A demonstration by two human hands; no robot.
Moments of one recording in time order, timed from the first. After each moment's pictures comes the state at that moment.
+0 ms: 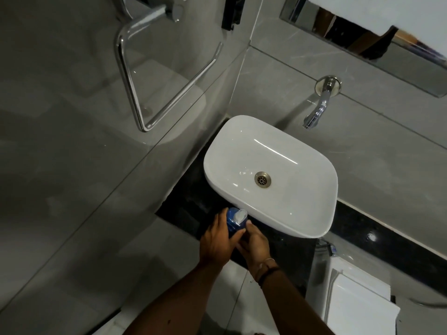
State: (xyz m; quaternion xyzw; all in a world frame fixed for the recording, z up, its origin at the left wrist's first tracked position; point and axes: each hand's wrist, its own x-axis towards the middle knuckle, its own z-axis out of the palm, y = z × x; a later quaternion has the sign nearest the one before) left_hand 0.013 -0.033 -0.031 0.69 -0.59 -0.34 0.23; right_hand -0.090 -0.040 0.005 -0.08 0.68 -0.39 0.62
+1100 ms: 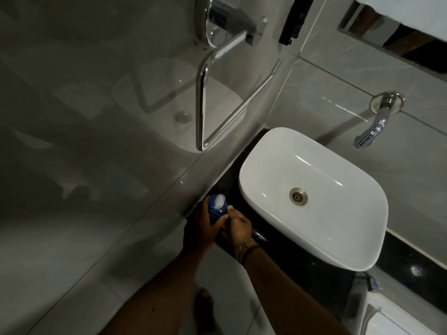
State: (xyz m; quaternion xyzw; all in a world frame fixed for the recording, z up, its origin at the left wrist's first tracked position) left_hand 0.138 -0.065 -0.044 0.76 -0.49 -0.29 0.32; right_hand 0.040 -0.101 0.012 -0.15 0.65 -0.31 0.67
